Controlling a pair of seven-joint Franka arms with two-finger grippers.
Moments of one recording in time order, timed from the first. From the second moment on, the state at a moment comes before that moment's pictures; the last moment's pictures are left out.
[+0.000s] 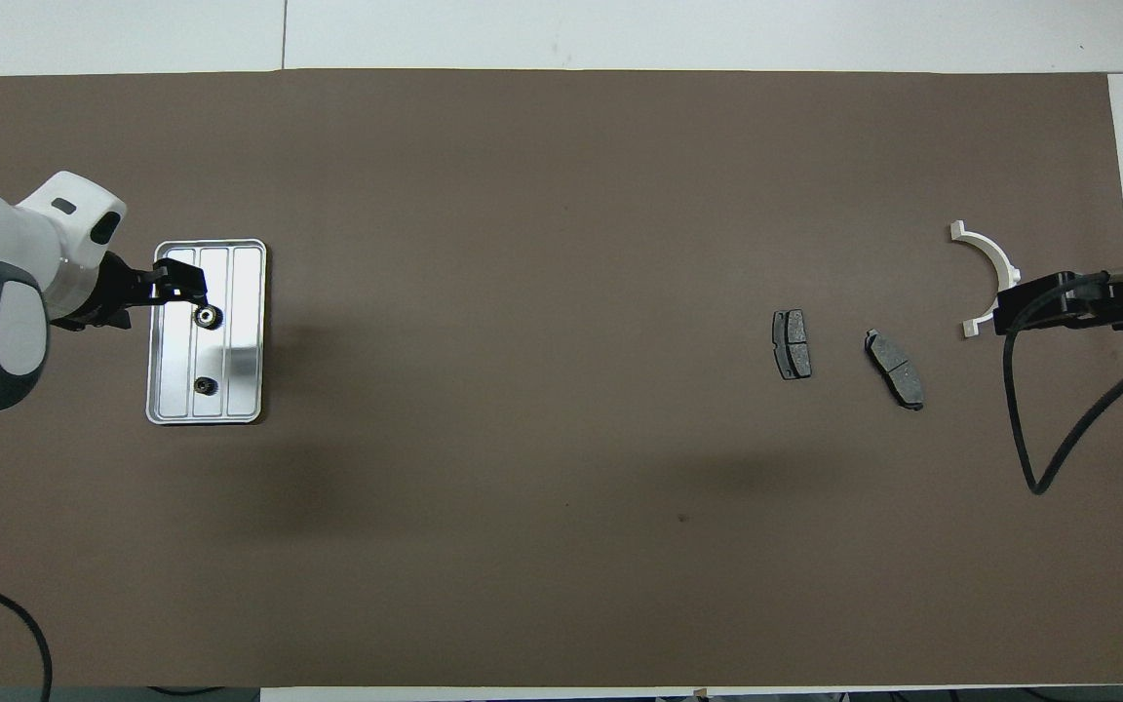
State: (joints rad) left arm 0.00 0.15 0.02 -1.93 -0.04 2.07 -0.17; right arm 0.02 -0.05 0.01 -1.63 -0.01 1.54 0.02
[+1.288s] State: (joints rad) left arm 0.00 0.04 0.02 -1.64 -0.04 1.59 -0.17; right arm 0.01 -0.05 0.01 -1.63 -0.01 1.54 0.02
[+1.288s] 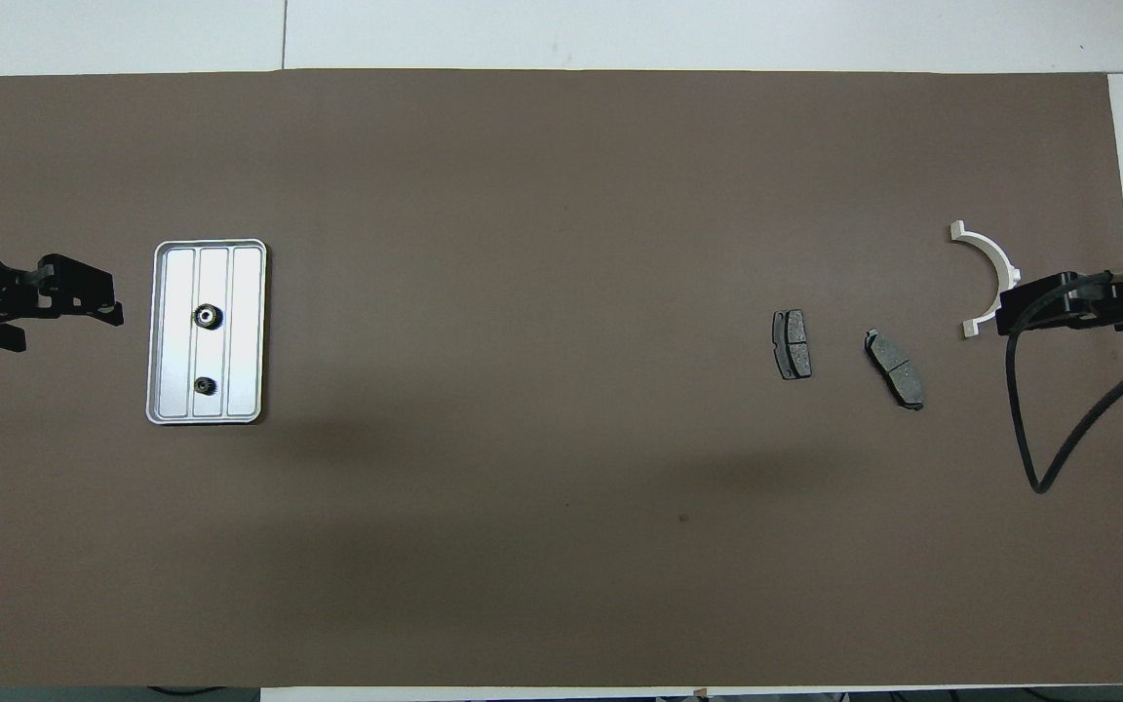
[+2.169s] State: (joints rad) left arm -0.01 0.04 0.01 -1.59 -0.04 1.57 -0.16; right arm 0.01 -0.05 0.01 -1.63 -0.01 1.54 0.02
